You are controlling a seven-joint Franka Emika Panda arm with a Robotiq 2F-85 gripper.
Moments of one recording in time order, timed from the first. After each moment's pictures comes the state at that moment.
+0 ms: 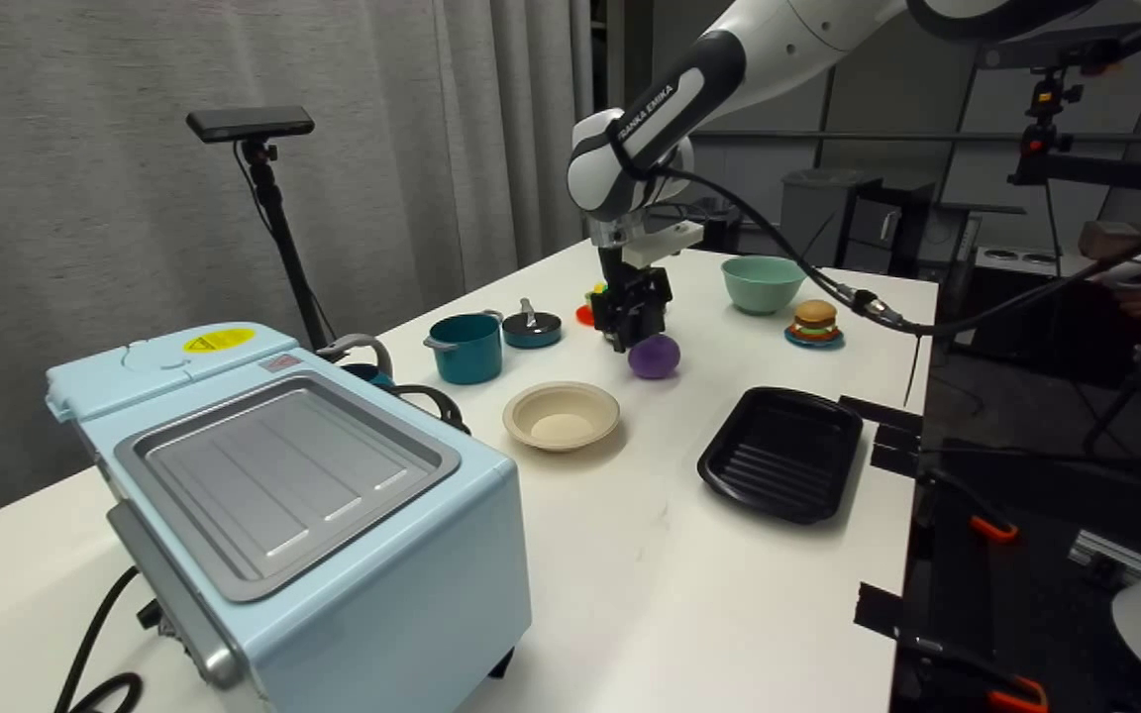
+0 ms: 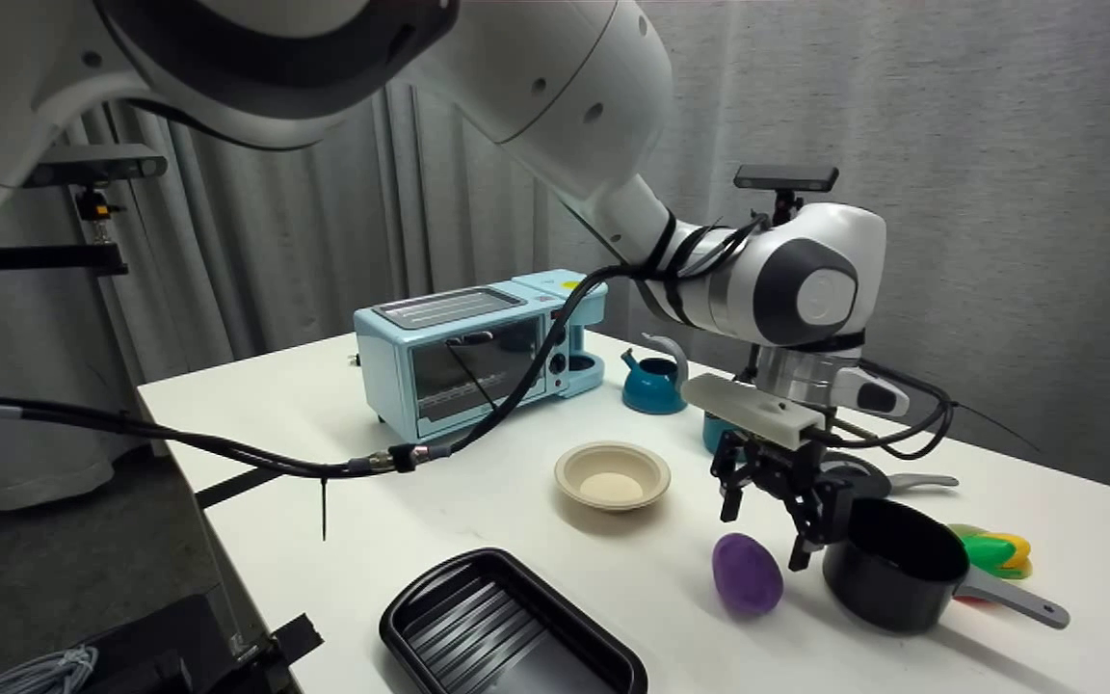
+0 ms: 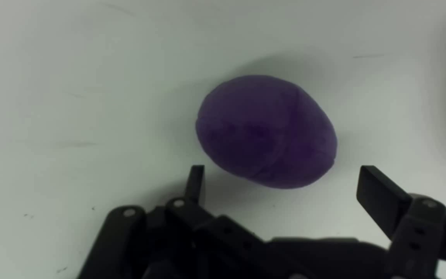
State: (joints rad) arm -0.17 0.74 -0.12 -1.49 -0.01 2.03 0.05
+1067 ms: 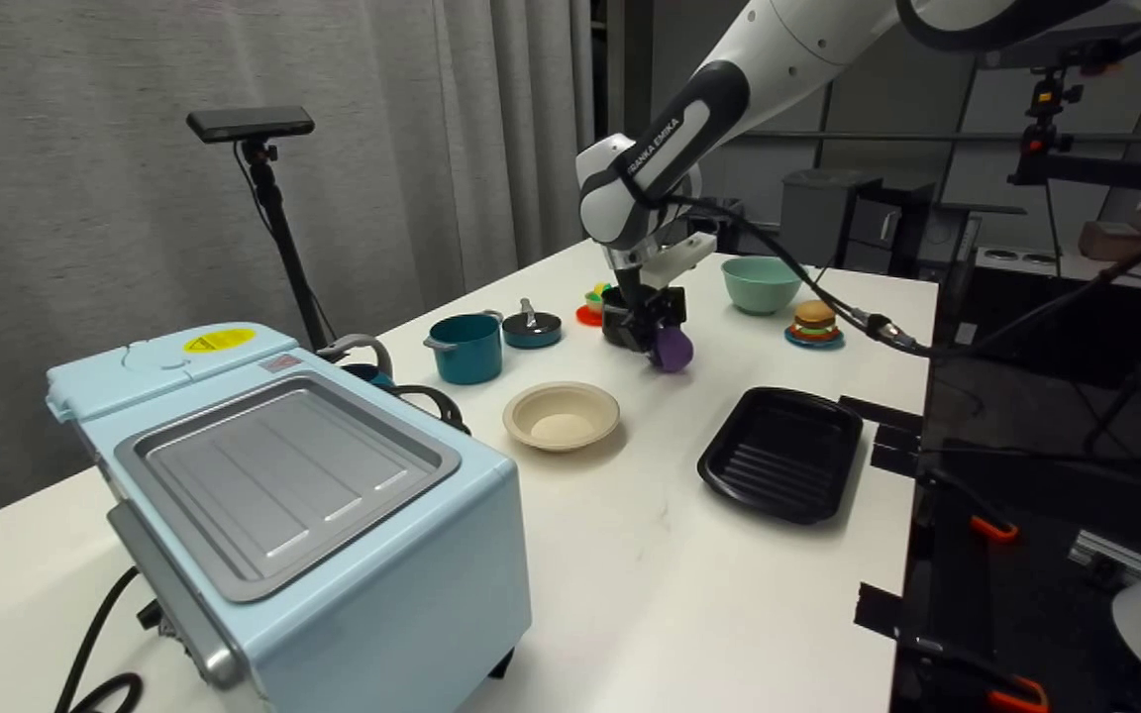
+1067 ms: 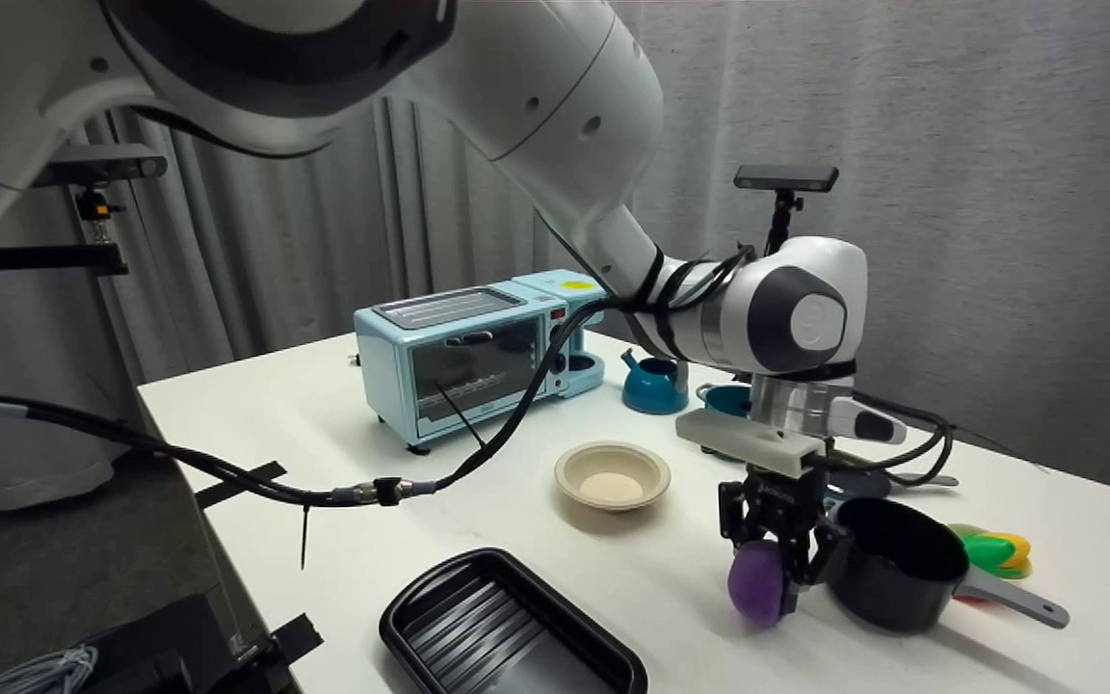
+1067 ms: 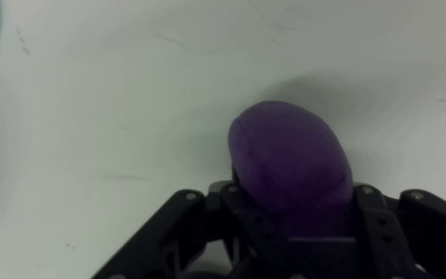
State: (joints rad) arm -0.13 0.74 -0.18 -1.55 -0.10 2.04 0.06
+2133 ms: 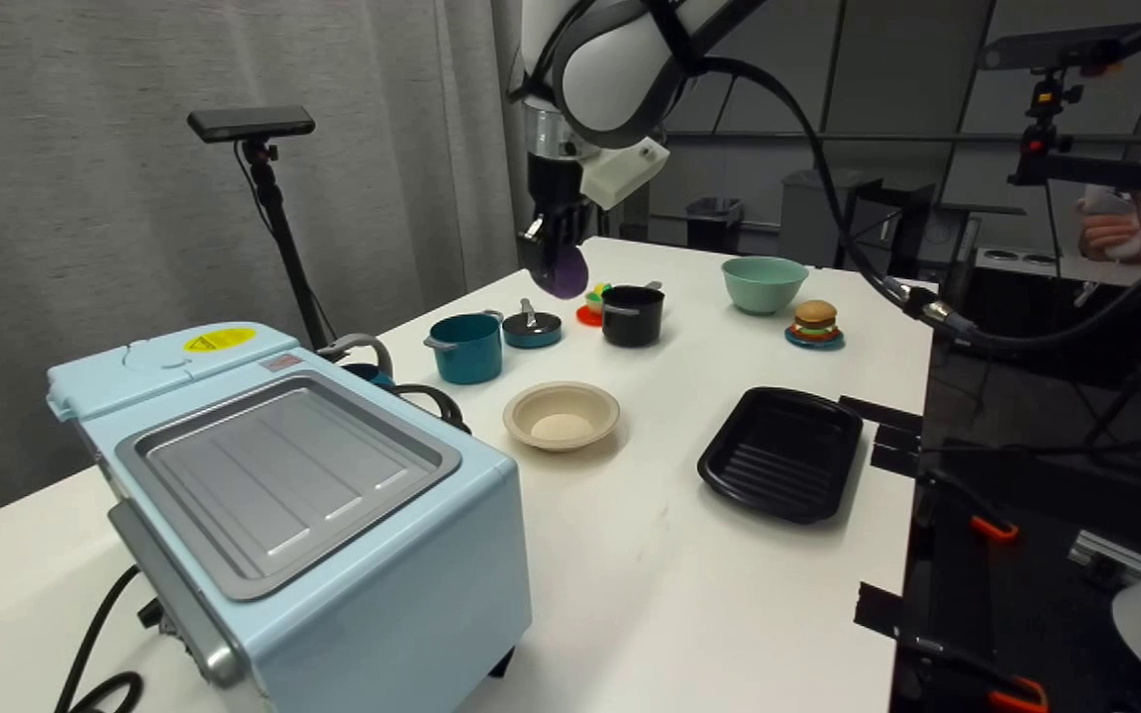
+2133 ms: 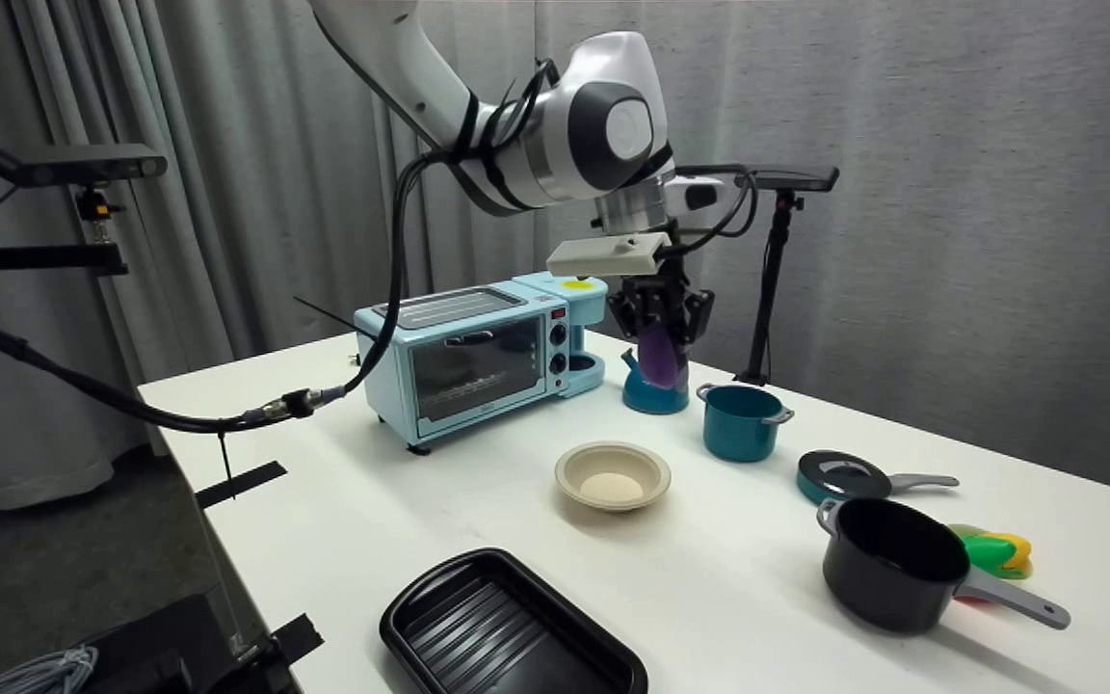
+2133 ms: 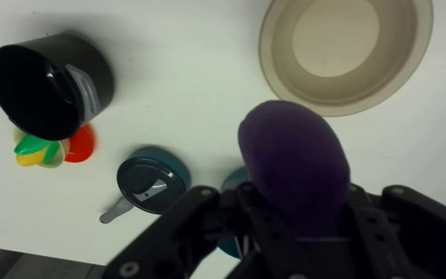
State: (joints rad) arm 0.03 0.30 -0.04 -1.87 -0.22 2.41 0.11
